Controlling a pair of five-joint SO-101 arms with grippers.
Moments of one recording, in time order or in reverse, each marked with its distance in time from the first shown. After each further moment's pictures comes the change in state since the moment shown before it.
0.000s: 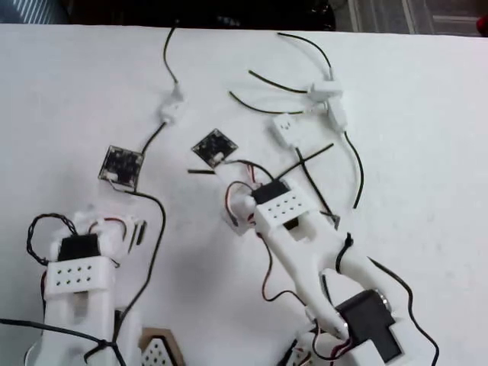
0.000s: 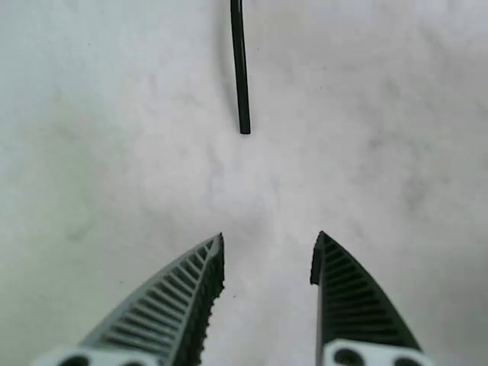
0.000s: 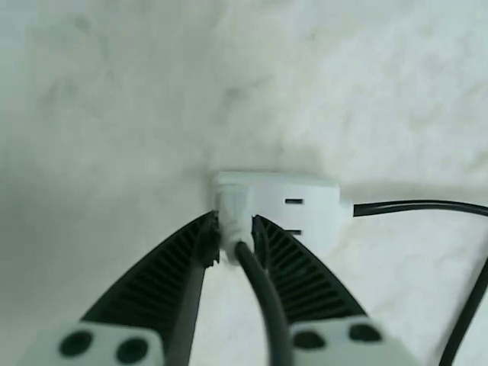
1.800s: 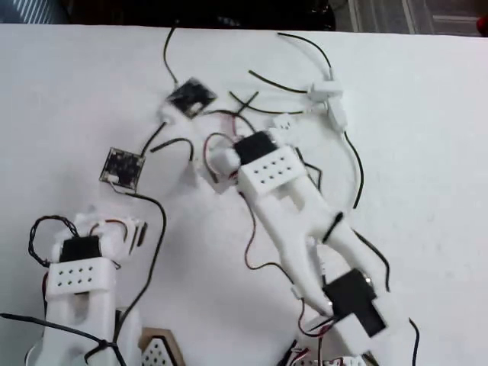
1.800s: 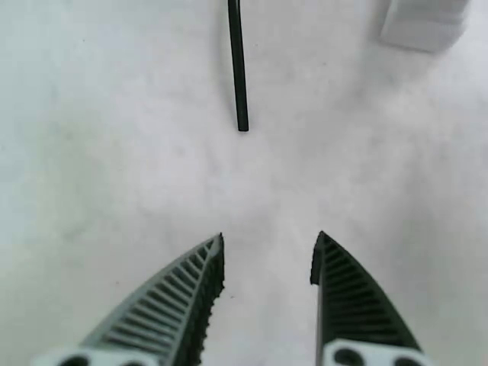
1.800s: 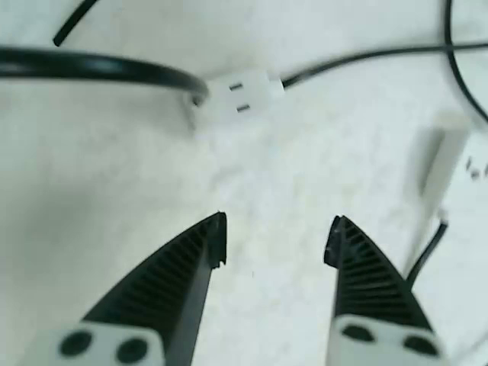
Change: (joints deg) left arm 0.0 0.0 1.6 -1.6 0.0; right arm -0.1 4.6 -32.7 22.0 -3.3
